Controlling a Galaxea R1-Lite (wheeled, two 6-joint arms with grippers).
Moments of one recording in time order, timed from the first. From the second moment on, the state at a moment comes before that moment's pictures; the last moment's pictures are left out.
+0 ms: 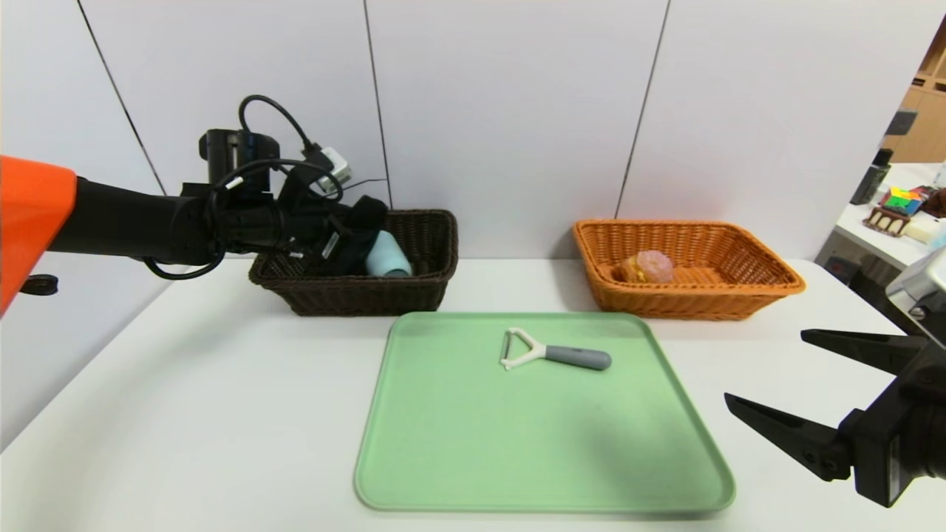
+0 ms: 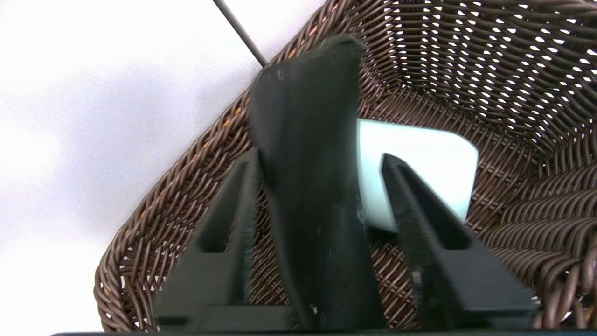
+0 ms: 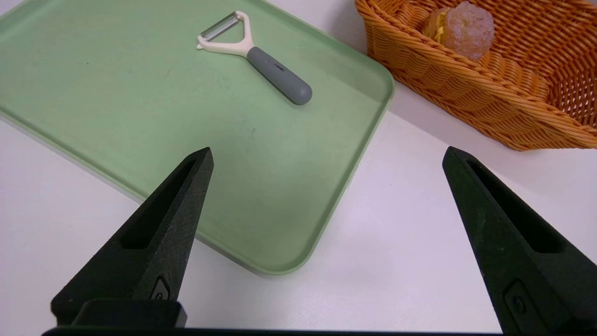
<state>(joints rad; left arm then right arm) -0.13 2.05 -1.49 -0.23 -0.40 0.60 0.56 1.06 -0.61 -0.05 -0.16 -0.15</state>
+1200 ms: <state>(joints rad) -0.14 1.55 -1.14 -0.20 -0.41 0.59 0.56 1.06 -0.61 -0.05 -0.15 -0.15</state>
